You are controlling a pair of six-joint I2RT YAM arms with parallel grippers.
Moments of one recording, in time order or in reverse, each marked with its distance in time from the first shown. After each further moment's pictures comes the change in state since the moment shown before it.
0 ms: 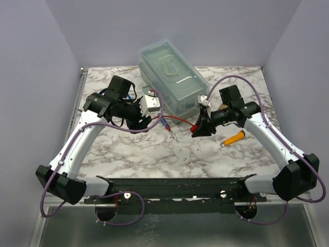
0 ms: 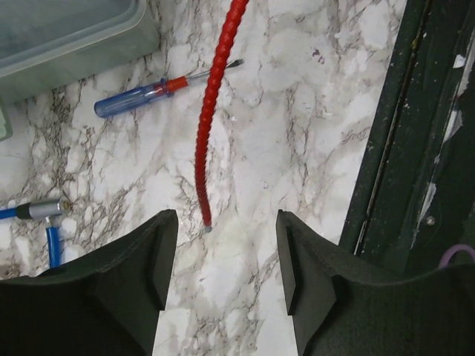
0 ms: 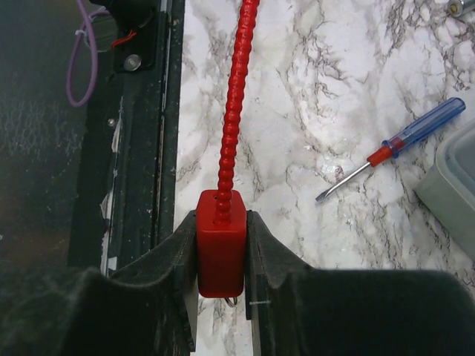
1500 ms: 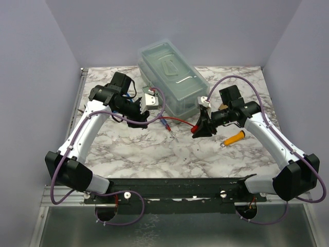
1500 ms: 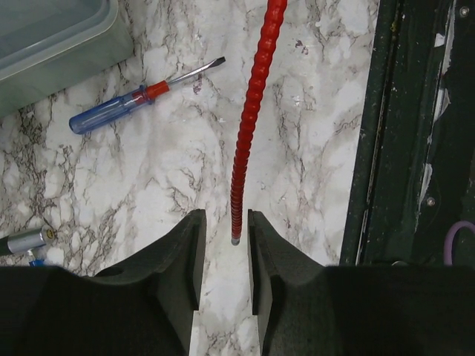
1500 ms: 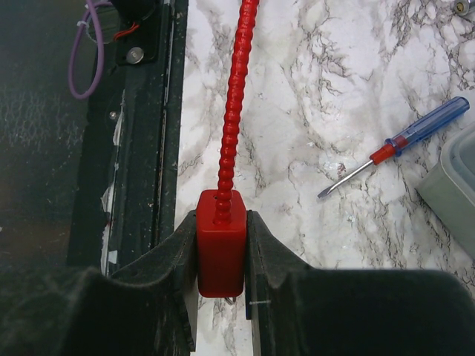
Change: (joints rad) left arm 0.077 0.126 0.040 -0.087 0.116 0.197; right arm 0.000 0.003 0.011 -0.053 0.006 -0.051
